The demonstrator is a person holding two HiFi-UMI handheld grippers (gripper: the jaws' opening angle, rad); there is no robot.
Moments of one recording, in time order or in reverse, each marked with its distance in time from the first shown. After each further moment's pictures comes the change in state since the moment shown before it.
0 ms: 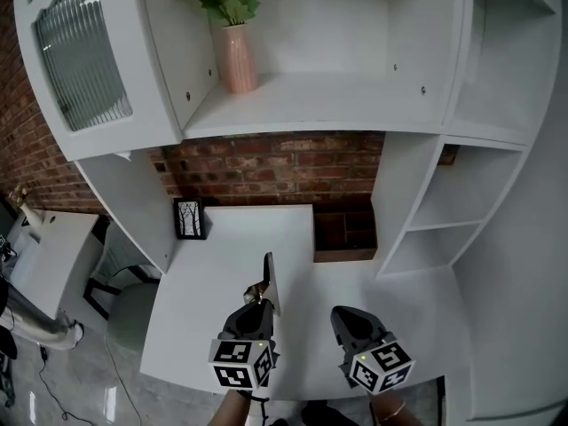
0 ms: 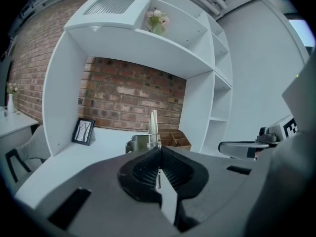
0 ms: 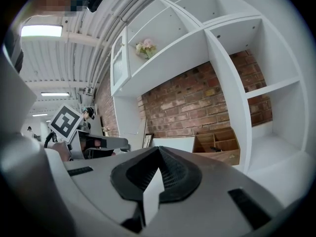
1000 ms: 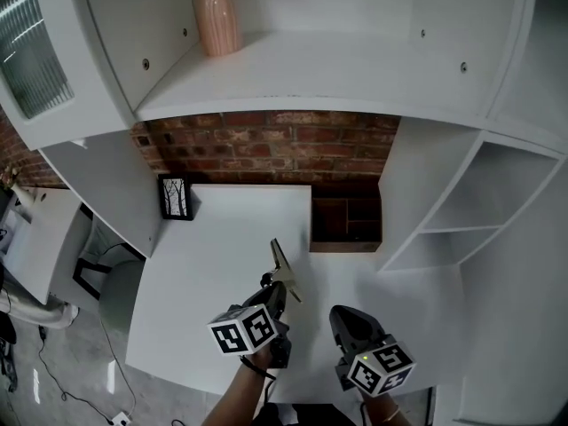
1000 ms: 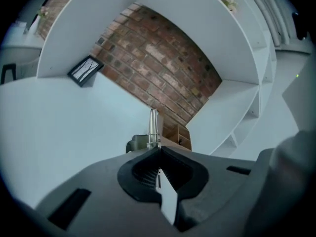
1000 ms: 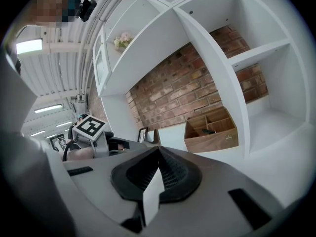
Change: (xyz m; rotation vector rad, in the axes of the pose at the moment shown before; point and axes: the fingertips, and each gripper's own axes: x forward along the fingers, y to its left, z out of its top) left arm 0.109 0.004 -0.056 -0.541 0.139 -0.054; right arm 0.026 -0.045 -0.035 0.175 0.075 0.000
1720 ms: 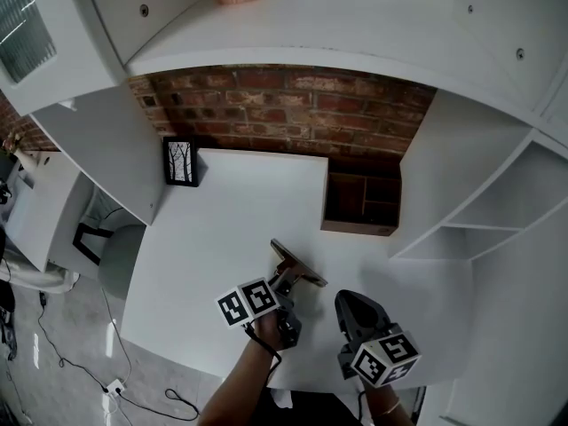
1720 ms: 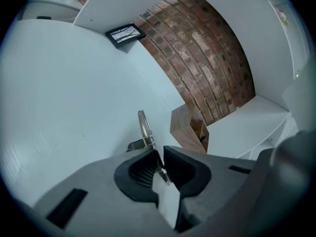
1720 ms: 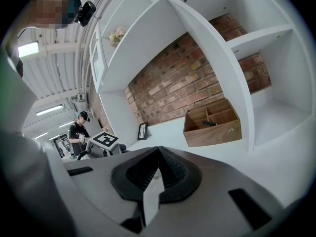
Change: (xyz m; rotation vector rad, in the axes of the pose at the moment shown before) left arm 0.038 0.058 -0.055 -0.379 0.083 0.080; right arm 0.017 -0.012 -0.015 0.025 0.059 0.028
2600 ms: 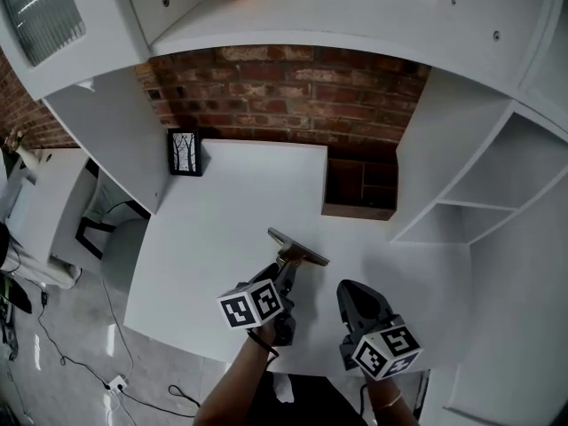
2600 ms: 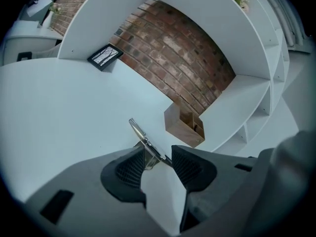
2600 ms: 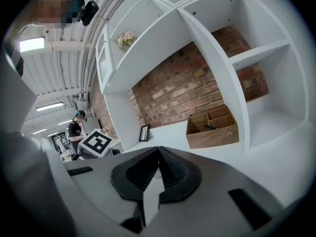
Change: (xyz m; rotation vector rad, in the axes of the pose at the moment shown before) left arm -0.041 -0.007 -0.009 0.282 -0.046 0.021; right arm -0.025 0.021 0.000 -0.041 -0.044 -0.015
